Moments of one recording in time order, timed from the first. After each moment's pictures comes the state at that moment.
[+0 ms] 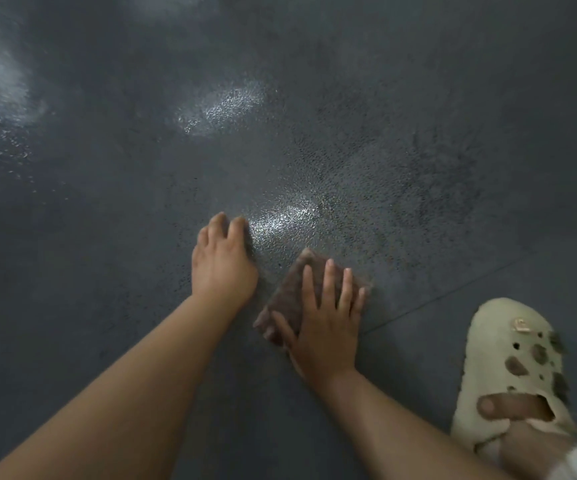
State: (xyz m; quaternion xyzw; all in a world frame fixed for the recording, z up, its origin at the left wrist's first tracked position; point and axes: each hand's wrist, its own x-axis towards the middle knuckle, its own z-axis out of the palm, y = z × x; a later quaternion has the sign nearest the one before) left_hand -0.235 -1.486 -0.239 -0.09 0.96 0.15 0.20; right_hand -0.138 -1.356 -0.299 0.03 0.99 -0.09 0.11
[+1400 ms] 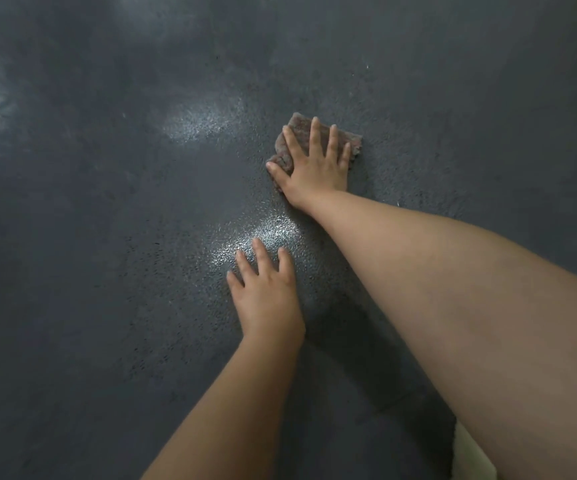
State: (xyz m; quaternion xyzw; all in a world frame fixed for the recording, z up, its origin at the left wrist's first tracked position) left_hand -0.306 -1.396 -0.250 -0.03 0.93 0.02 0.36; right_hand -0.459 -1.323 -0.295 0.00 0.99 -0.05 0.16
